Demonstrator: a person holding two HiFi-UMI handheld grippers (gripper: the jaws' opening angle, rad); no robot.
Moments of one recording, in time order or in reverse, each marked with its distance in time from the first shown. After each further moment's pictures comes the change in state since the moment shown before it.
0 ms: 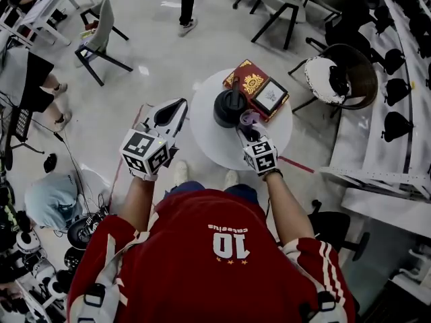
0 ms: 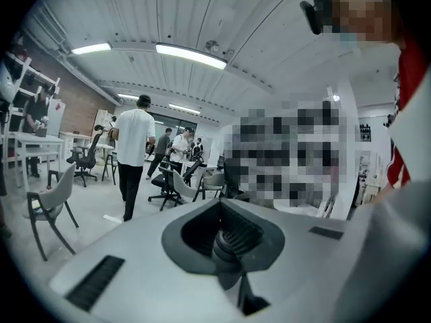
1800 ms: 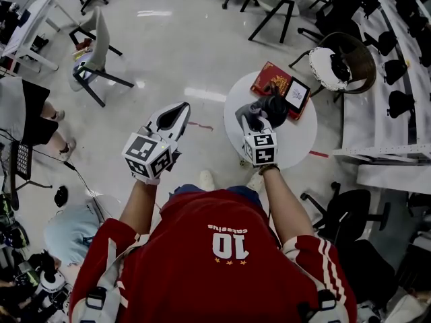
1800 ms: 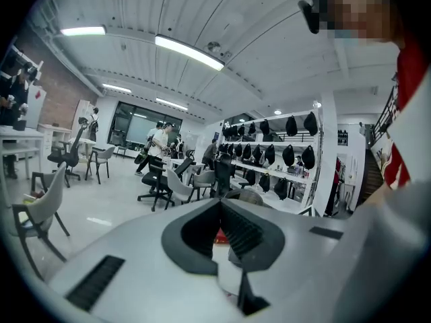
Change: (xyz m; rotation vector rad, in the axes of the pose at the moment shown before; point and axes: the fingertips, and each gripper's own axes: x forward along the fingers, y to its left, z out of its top) left arm -0.067 0.158 0.007 0.002 0.029 -0.183; right arm 0.097 0.079 0.123 0.191 -0.132 -0.319
